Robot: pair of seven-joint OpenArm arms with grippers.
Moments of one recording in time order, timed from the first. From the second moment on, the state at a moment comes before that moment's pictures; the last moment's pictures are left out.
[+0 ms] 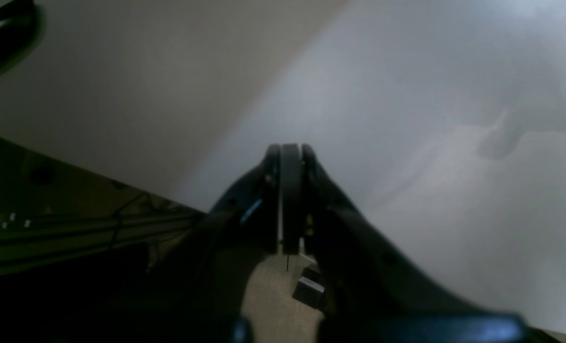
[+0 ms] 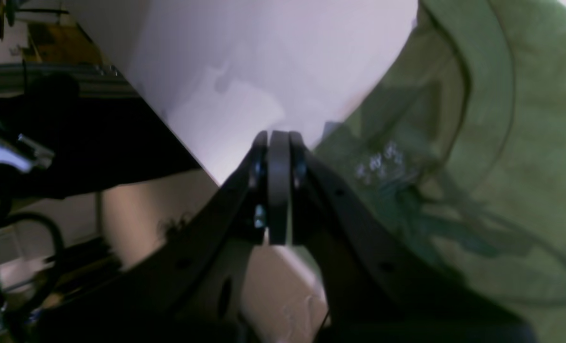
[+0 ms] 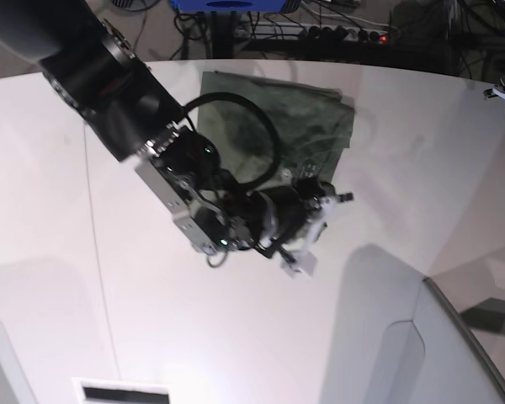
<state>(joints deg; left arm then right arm) 24.2 -17.4 -53.2 86.0 -14.1 -30.6 29.9 21.2 -3.7 -38.1 68.5 51.3 -5.4 -58.3</state>
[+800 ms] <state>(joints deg) 27.7 1.1 -47.6 101.0 -28.0 -41.3 48.3 -9.1 19.5 -7.7 107.5 49.8 -8.9 -62.4</state>
